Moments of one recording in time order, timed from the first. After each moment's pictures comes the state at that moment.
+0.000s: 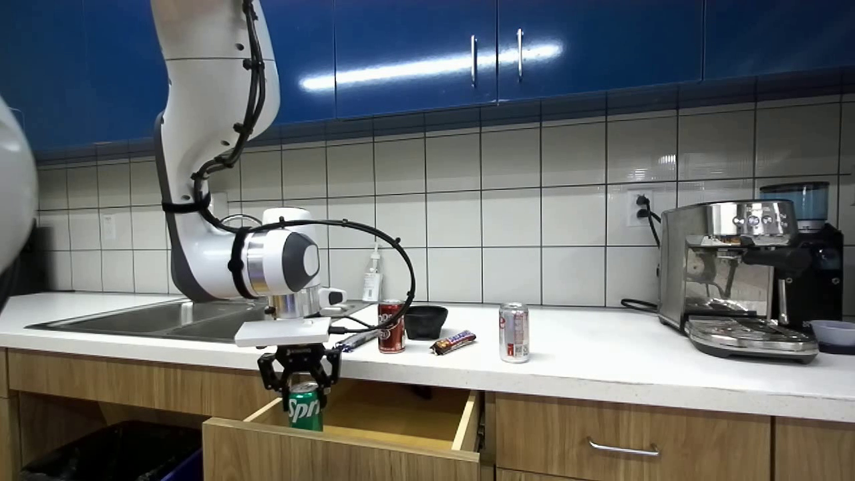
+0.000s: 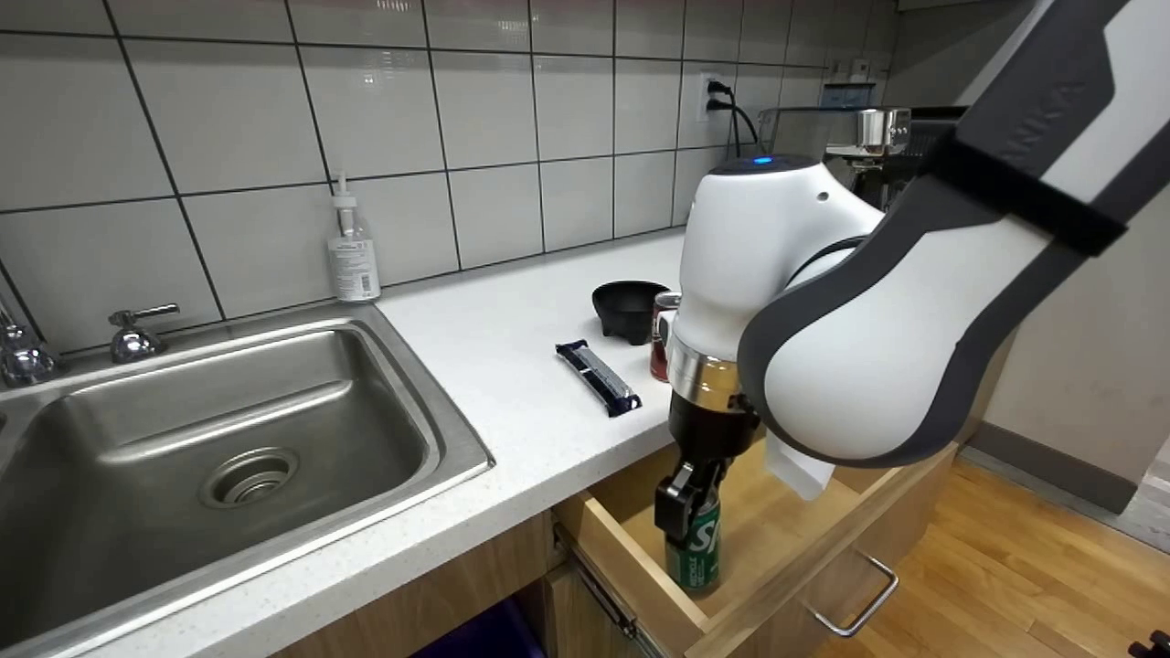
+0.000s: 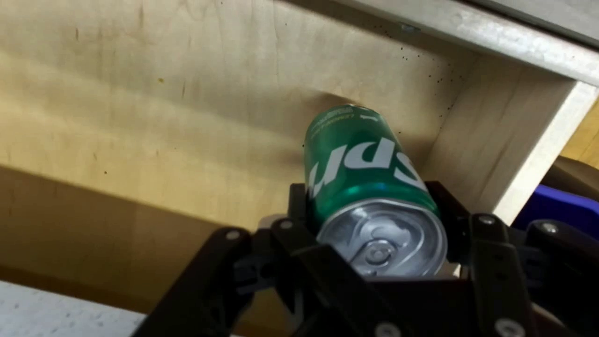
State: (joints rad) arm 0.12 0.37 0.04 -2.35 -0.15 2.81 -0.04
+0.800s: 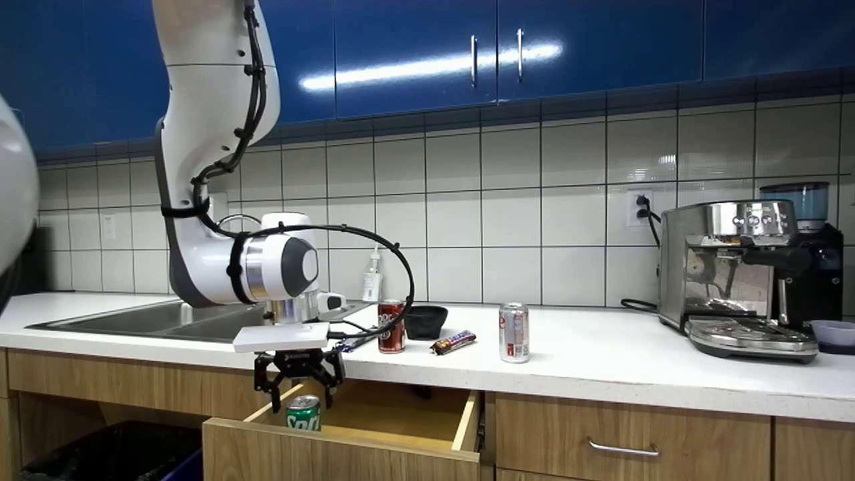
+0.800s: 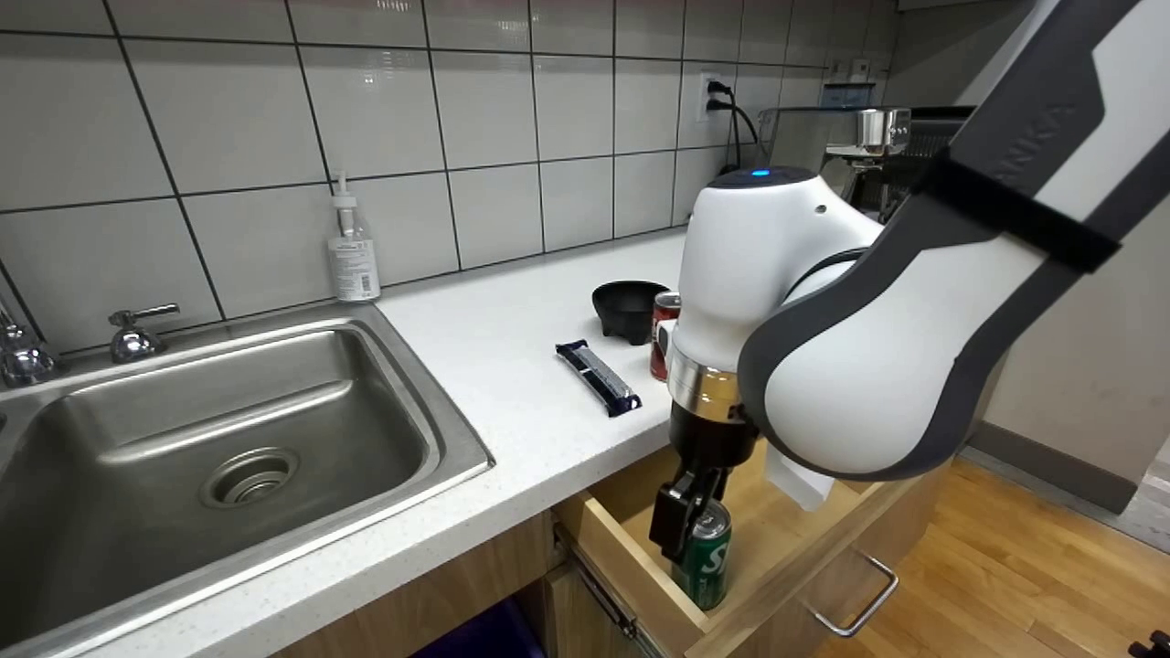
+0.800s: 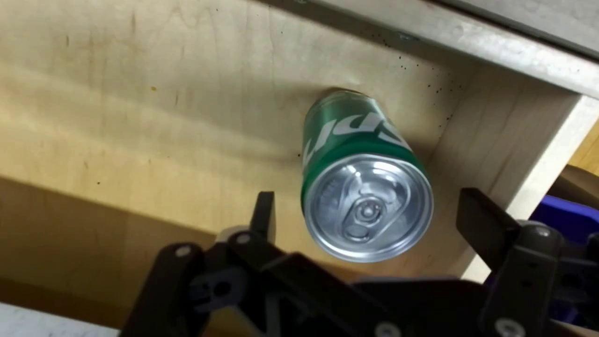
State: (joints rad) arm 0.13 0.39 0.04 -2.35 -0.15 2.82 -0.04
